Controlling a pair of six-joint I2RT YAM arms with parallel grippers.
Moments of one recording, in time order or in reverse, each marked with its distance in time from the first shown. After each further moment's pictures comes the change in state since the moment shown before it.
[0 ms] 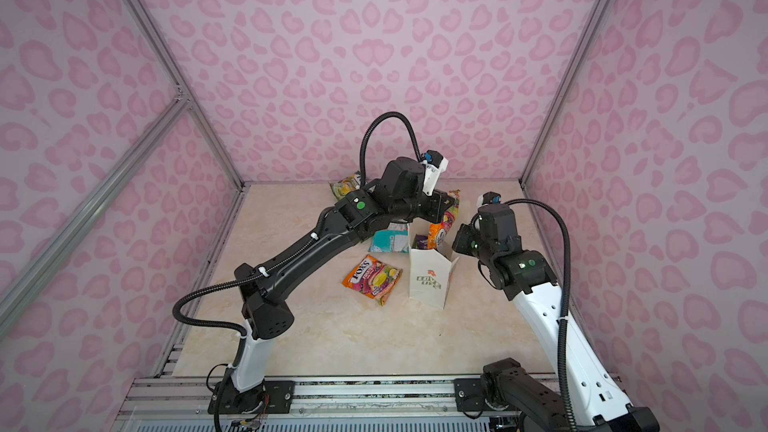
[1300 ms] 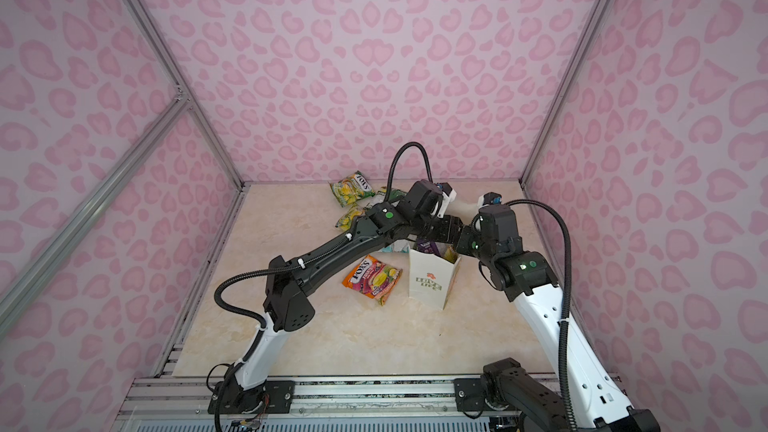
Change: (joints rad) left arm -0.001 0.152 -0.029 -0.018 0.175 -0.221; right arm 0.000 -0.012 -0.003 0.007 0.000 -0.005
